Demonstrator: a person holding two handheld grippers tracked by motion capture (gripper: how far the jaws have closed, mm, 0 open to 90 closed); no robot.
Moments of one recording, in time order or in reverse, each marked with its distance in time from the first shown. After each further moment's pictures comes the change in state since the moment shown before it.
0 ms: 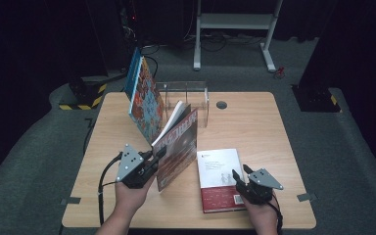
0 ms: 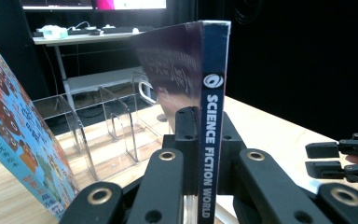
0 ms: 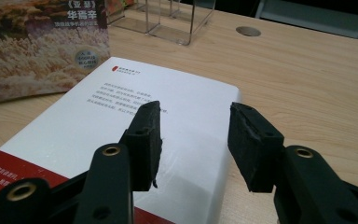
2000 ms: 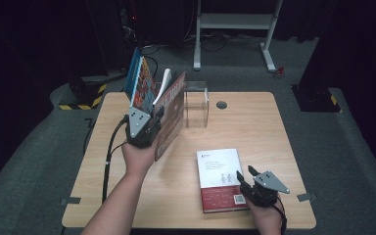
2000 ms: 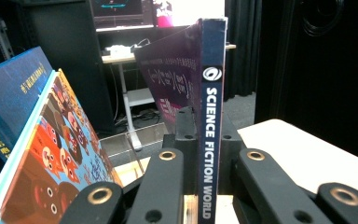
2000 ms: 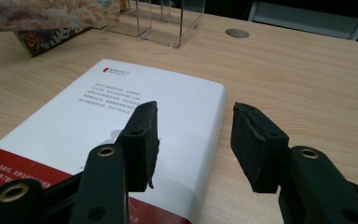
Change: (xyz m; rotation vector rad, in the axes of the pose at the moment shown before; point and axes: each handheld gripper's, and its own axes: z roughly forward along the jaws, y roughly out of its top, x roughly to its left) left arm 0.038 0.048 0.070 -0.032 0.240 0.014; right arm -0.008 -0.005 -0.010 -0.025 -0.018 0.020
